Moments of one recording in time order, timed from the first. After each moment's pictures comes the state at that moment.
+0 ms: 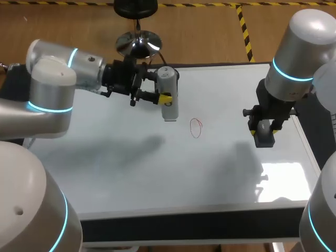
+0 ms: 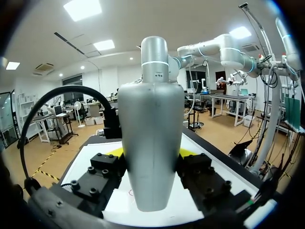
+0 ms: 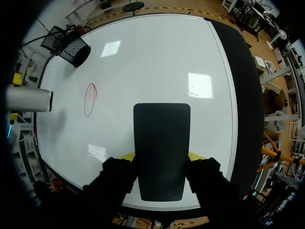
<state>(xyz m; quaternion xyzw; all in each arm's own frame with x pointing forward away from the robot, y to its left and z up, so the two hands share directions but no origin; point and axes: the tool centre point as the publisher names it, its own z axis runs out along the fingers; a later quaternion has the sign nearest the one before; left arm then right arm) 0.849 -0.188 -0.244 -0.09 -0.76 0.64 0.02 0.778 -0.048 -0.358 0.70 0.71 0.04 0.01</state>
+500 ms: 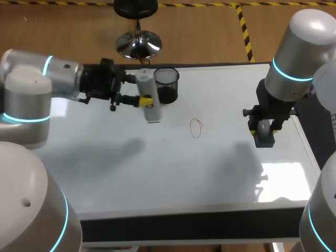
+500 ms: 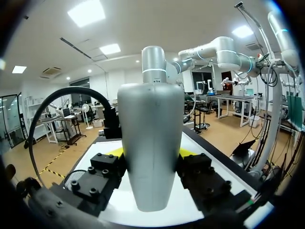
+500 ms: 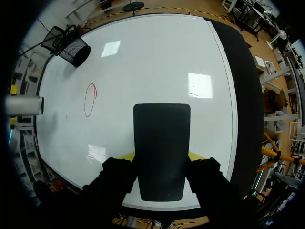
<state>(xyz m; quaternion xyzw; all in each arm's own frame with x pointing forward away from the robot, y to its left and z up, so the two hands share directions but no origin) 0.836 -0.132 -0.238 -0.07 -0.76 0.65 -0.01 0.778 -0.048 -0.358 0.70 0.71 0.04 0.01</state>
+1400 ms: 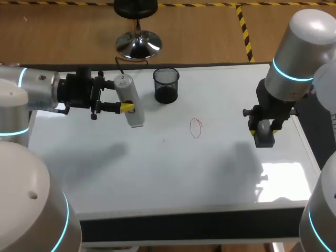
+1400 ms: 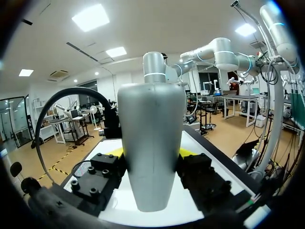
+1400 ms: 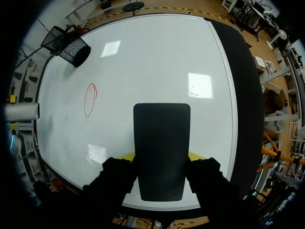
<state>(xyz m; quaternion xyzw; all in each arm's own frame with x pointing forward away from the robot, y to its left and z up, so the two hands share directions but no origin) 0.819 -0.087 -0.238 -0.05 -0.75 0.65 -0.04 0.778 -0.048 -0.358 0.70 0.71 0.04 0.01</state>
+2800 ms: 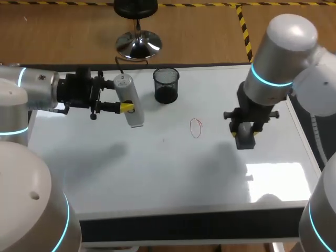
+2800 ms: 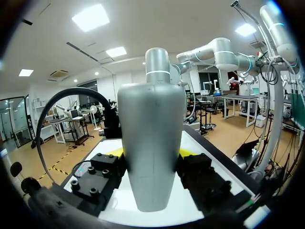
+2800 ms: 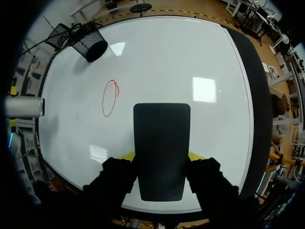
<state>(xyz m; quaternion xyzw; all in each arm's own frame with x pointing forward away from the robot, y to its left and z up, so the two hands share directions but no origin) 0.818 -0.086 -0.237 -0.05 -0.75 0.65 -0.04 0.775 0.014 -0.362 0.69 0.72 0.06 0.01</state>
